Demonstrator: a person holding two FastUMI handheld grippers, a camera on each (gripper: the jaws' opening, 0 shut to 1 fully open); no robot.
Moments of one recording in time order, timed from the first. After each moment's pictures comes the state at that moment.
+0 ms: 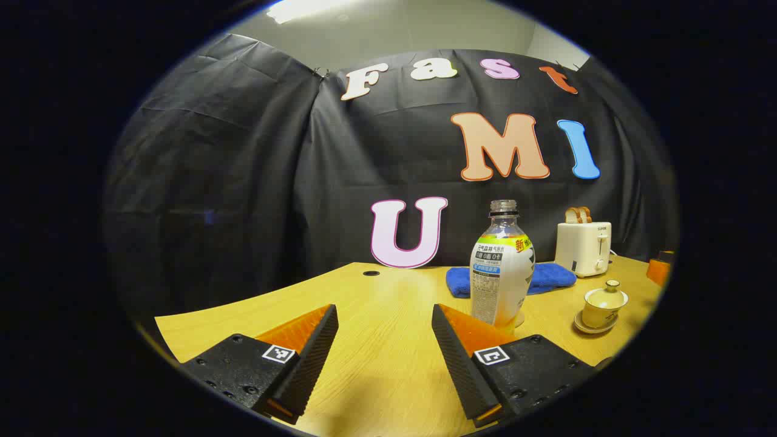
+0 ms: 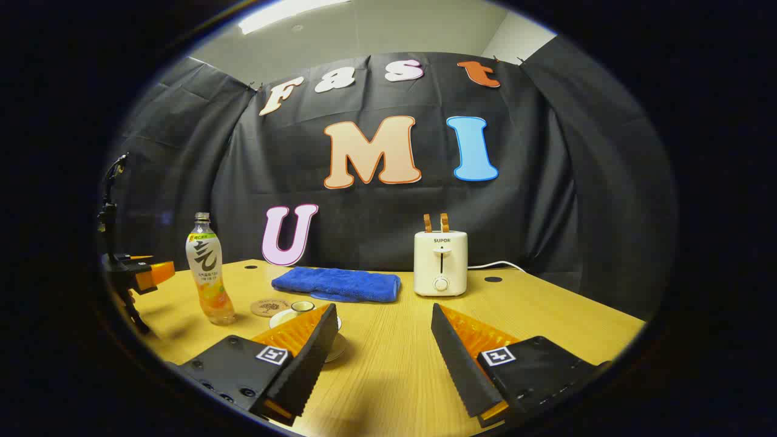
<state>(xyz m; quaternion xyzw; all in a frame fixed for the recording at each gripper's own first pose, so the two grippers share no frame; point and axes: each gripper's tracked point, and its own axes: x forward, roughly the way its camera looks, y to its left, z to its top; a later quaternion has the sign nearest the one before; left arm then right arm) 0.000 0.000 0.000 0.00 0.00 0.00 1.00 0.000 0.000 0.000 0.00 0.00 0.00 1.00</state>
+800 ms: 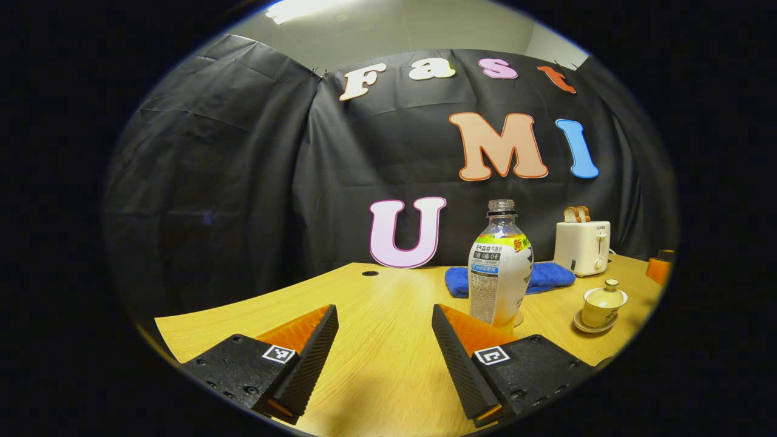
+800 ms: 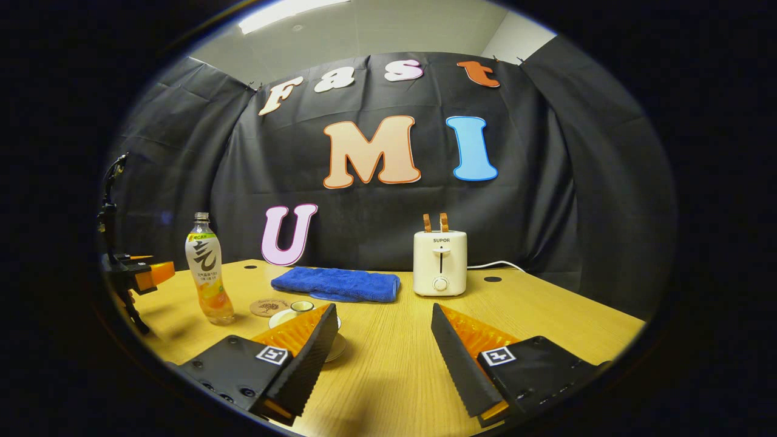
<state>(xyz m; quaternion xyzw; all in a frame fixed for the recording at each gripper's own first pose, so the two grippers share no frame) -0.001 -0.001 -0.002 0.00 0.00 0.00 1.00 0.000 0.000 -0.001 0.00 0.00 0.00 1.00</state>
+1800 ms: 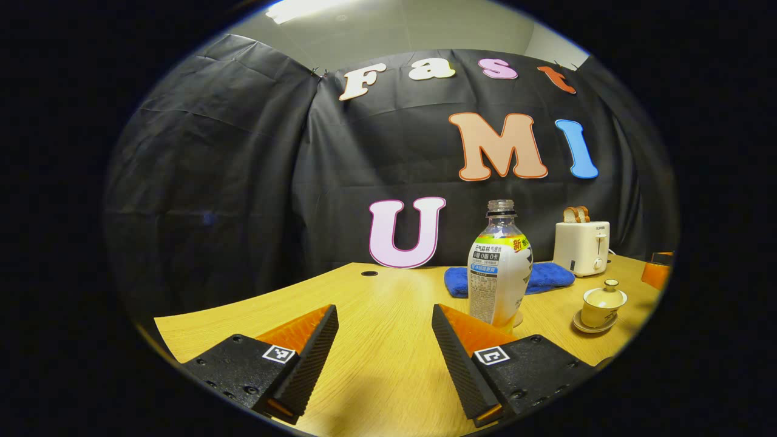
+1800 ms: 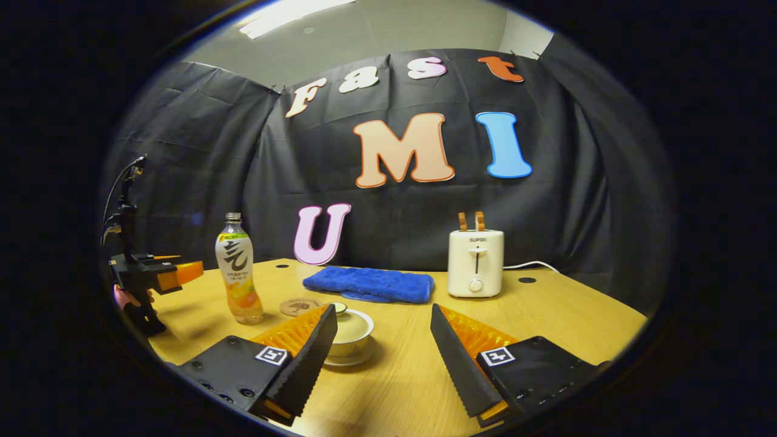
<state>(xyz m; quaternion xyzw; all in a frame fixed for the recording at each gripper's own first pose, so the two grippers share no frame) -0.001 -0.002 -0.001 0.00 0.00 0.00 1.00 0.010 0.042 -0.004 0.00 0.01 0.10 0.99</state>
